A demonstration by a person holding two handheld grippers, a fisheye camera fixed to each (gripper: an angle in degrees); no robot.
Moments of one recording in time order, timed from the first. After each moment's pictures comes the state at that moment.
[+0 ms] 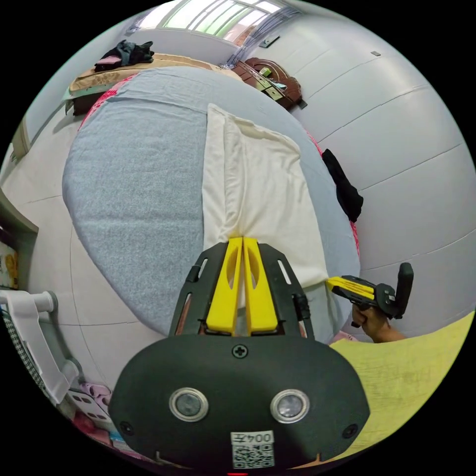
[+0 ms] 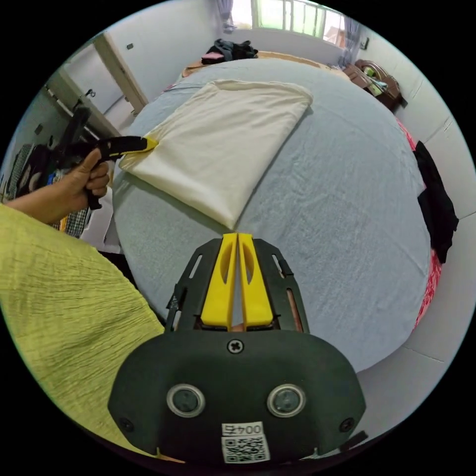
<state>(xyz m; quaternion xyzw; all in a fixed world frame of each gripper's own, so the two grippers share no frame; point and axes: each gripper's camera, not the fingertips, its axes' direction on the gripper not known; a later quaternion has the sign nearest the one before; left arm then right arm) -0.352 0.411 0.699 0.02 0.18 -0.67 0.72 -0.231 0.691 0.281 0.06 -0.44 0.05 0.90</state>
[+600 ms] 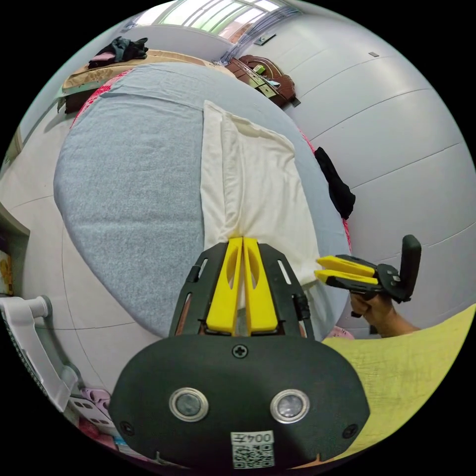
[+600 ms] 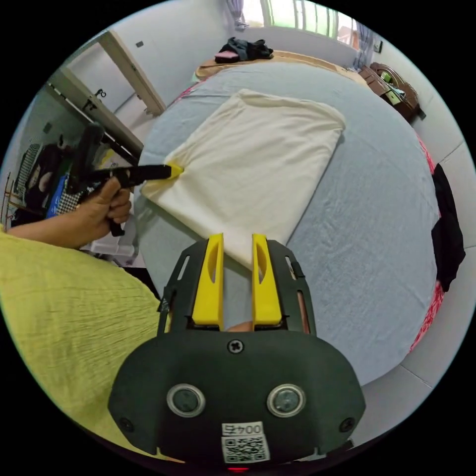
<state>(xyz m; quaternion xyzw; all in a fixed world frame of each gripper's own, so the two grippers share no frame) -0.386 0.358 0.708 0.04 0.21 -0.66 0.72 -0.215 0.630 0.285 0.07 -0.47 0.02 0.88</state>
